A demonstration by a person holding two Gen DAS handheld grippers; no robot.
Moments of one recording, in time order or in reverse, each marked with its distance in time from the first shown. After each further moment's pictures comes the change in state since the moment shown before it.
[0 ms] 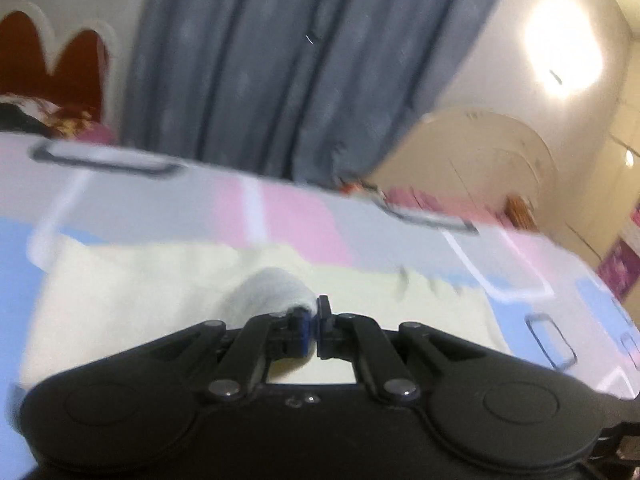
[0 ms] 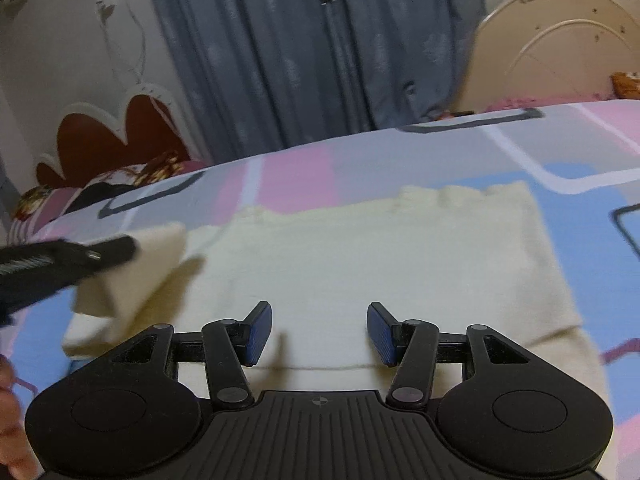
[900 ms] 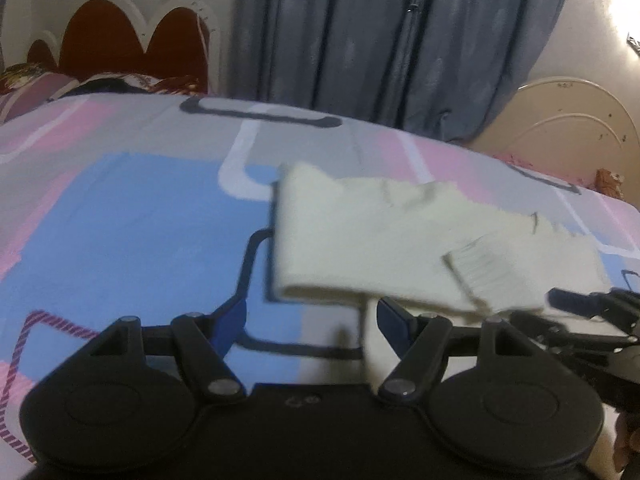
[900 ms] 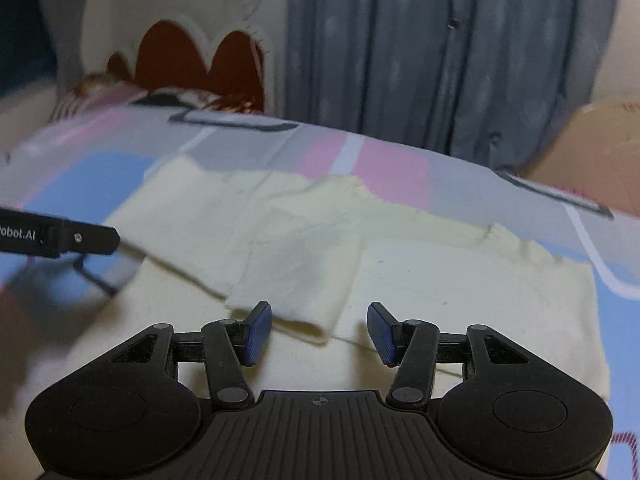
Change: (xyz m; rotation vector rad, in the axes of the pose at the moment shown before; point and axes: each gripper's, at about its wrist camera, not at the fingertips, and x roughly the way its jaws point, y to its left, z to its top) left arm -0.063 0.101 -0.035 -0.034 0.081 0.318; right arm 0.011 0.078 -0.043 -0.477 0.011 0.055
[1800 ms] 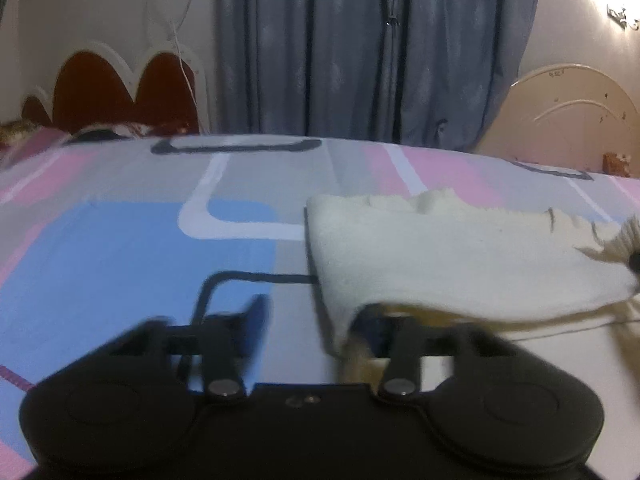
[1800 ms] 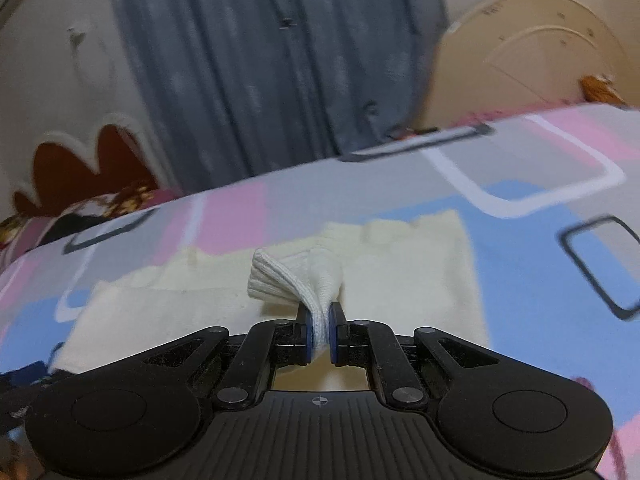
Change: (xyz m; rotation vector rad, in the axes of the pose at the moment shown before) left arm 0.032 -0.036 -0.003 0.109 -0.107 0.041; right arm -0.026 -0.149 -0.008 0.568 -0.053 -0.137
